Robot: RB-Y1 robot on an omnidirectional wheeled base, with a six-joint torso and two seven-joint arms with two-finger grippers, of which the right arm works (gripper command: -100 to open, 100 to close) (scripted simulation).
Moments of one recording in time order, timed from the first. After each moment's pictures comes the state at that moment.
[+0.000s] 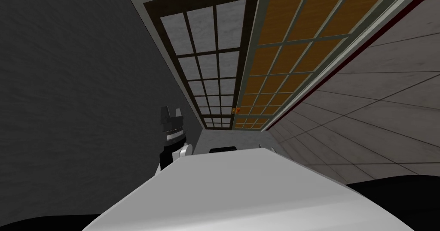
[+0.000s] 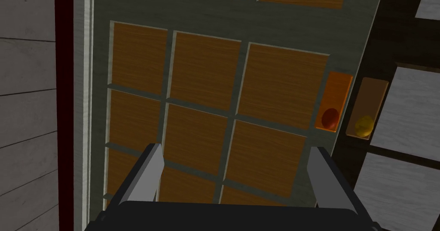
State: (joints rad) arm 0.44 -0.17 -0.37 -0.80 0.13 -0.86 1.35
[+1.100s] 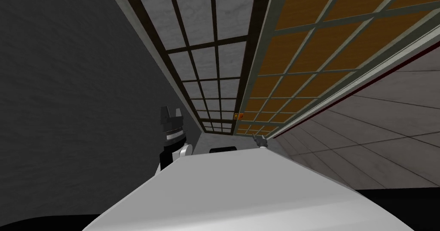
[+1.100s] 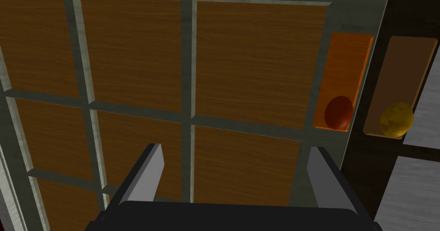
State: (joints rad) arm 0.23 -0.14 -0.42 -0.79 0.19 -0.80 1.30
